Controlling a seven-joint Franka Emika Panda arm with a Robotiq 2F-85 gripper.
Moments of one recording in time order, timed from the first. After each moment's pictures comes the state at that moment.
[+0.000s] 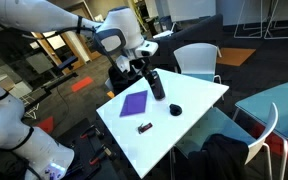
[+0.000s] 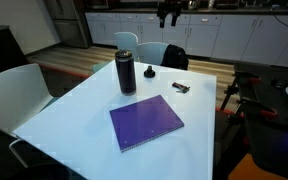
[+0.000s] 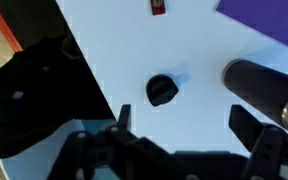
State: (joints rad) arm -0.12 0.19 -0.20 -2.13 0.18 2.38 -0.05
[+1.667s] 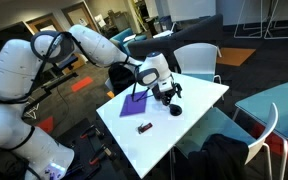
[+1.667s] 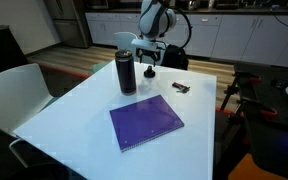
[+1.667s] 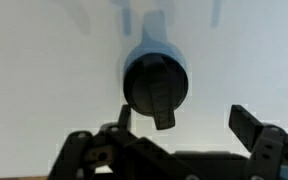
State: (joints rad) arm -0.02 0.89 -0.24 -1.68 0.29 2.66 1.15
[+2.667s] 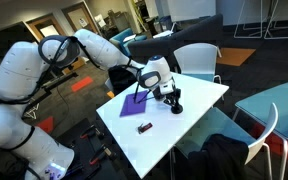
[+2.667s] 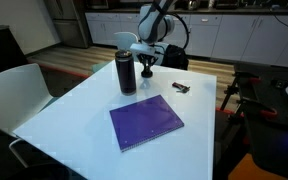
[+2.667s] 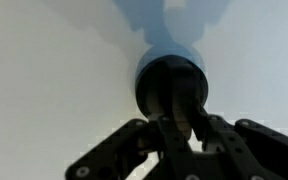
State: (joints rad) arm -0.02 0.95 -0.23 -1.63 0.29 2.66 1.18
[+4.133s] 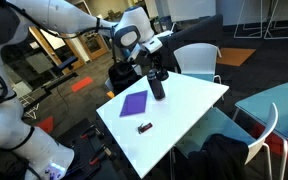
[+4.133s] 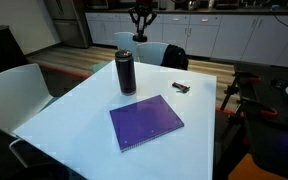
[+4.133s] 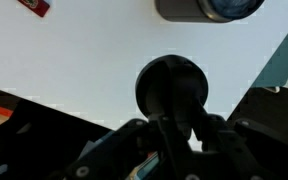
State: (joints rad) arm -0.05 0.43 -0.15 -1.83 0.24 2.44 0.73
